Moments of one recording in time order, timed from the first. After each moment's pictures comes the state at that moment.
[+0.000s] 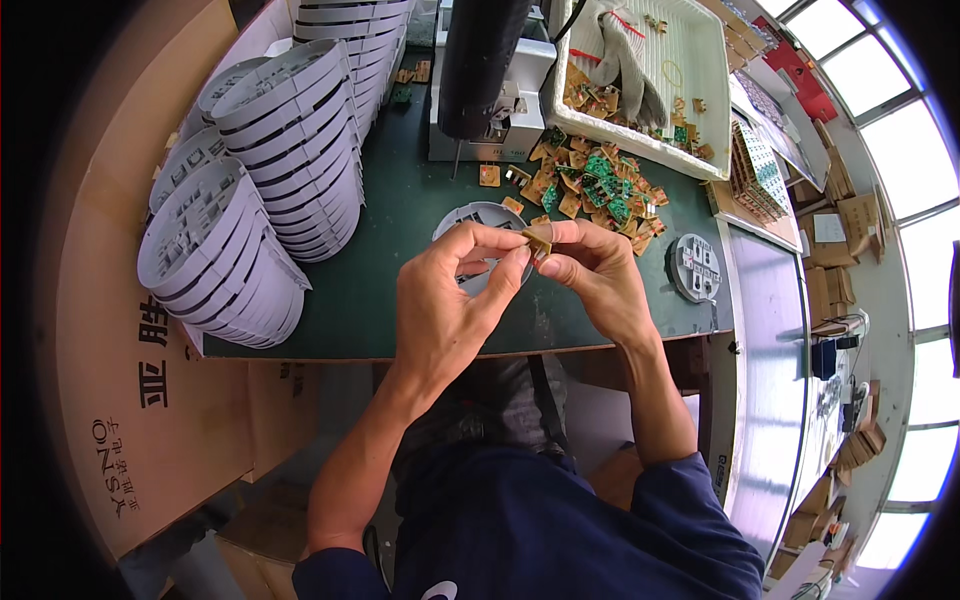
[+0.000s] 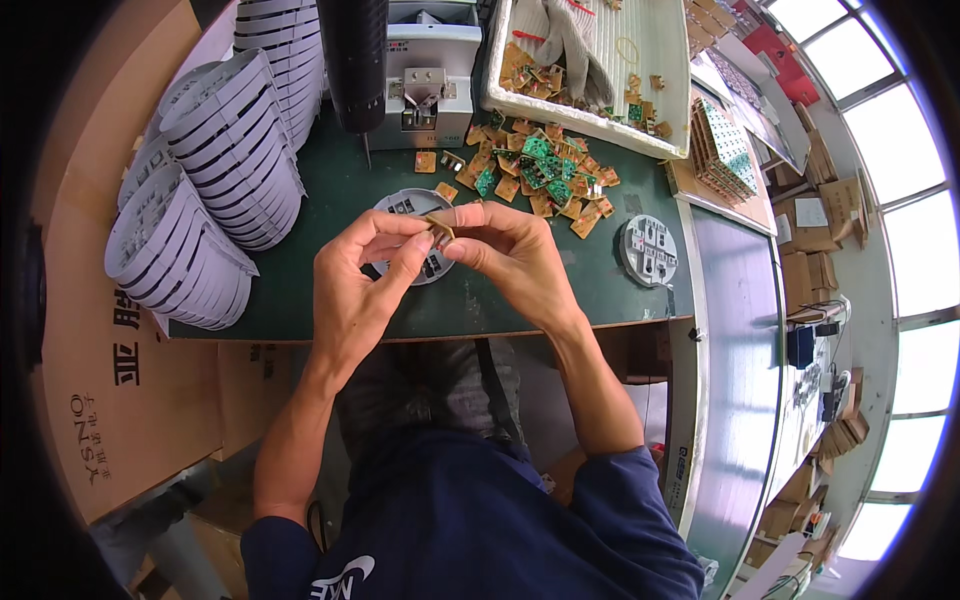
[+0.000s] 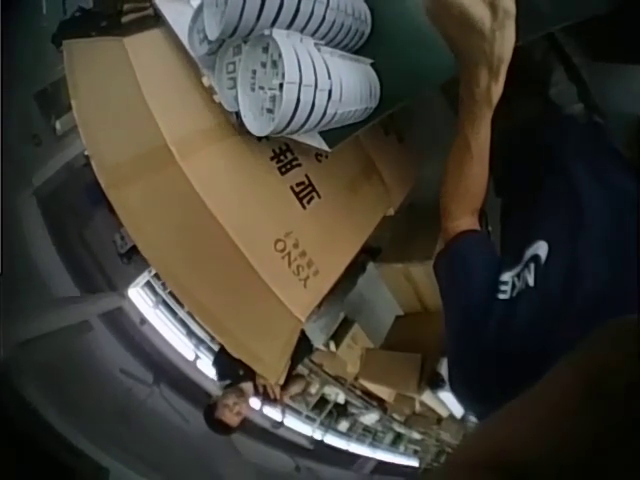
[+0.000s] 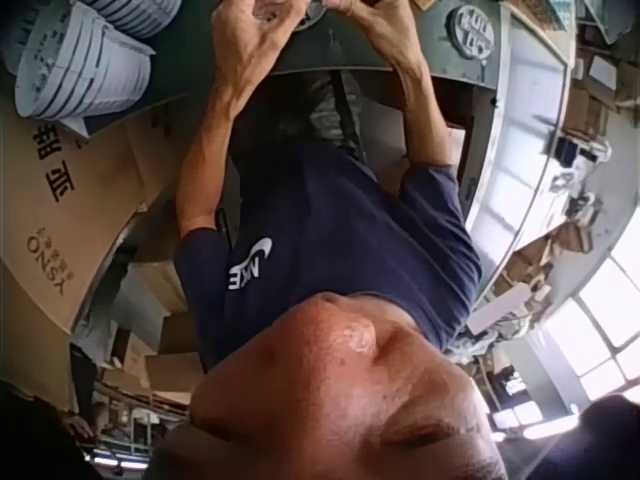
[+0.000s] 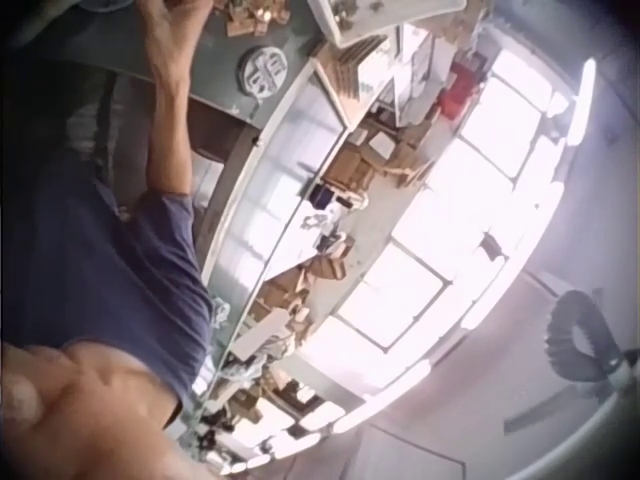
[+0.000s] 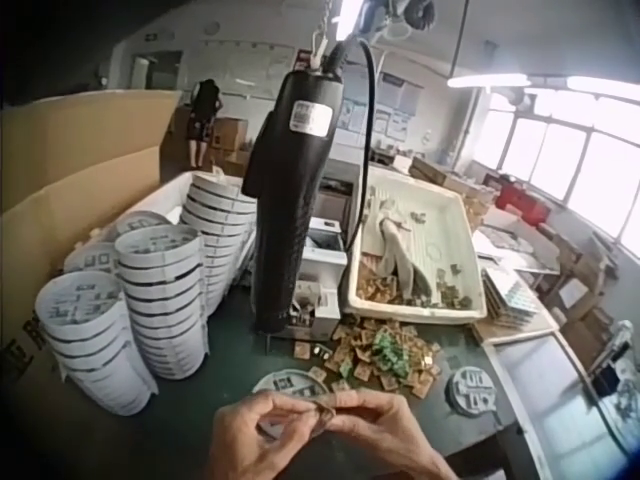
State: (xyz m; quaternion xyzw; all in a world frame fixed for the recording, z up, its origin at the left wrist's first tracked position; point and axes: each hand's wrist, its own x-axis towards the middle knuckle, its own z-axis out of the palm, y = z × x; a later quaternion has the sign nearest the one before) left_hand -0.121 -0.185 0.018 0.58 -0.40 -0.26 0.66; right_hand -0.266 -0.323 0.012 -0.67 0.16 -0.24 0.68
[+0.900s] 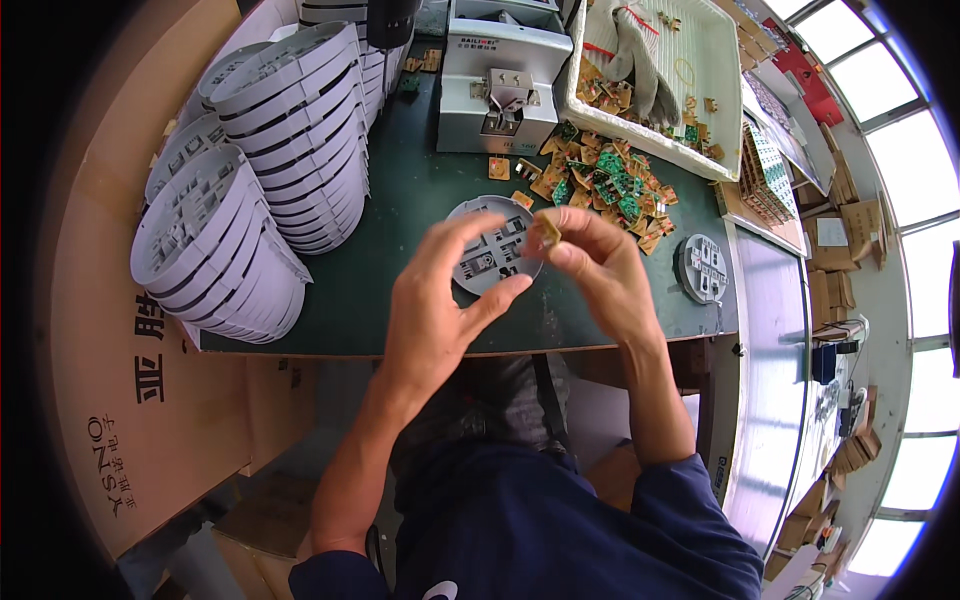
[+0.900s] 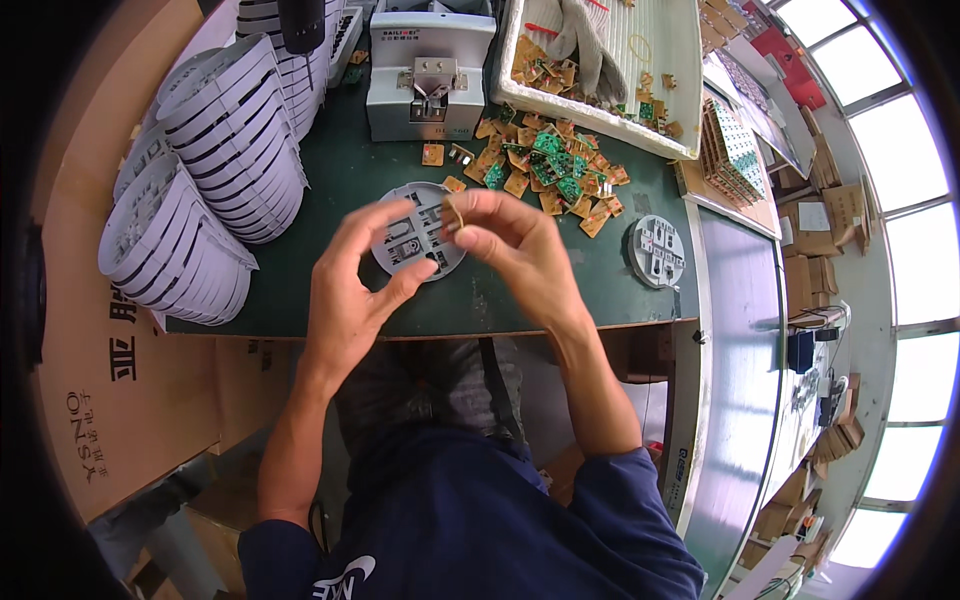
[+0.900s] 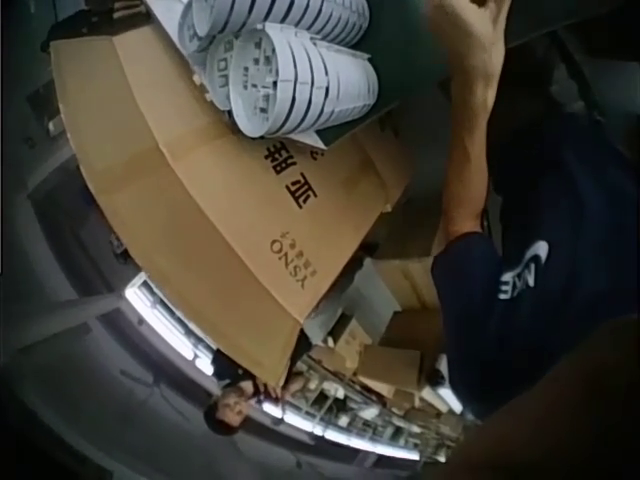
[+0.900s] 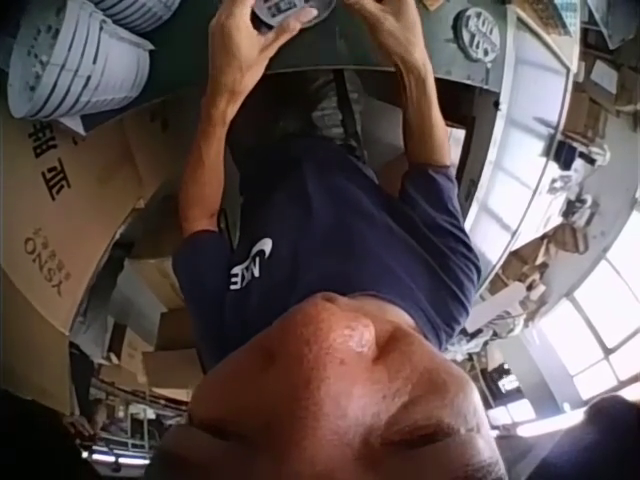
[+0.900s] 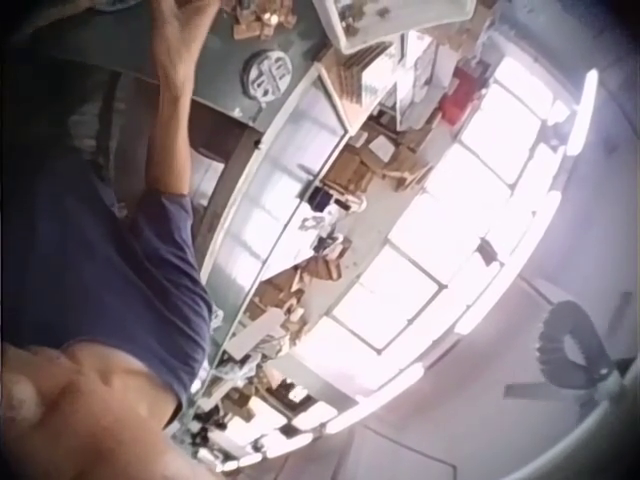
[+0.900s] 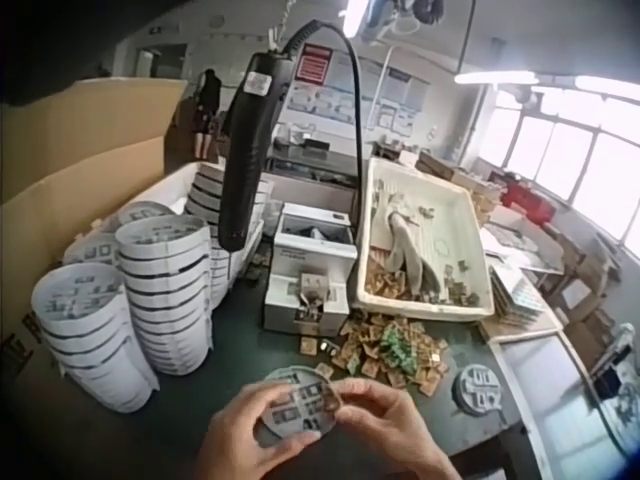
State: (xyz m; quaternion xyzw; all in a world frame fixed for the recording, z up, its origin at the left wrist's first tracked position) left_hand -0.106 -0.171 -0.001 0.64 -0.49 -0.14 0.57; right_hand -0.261 -0.327 0.003 -0.63 0.17 -0.24 0.72
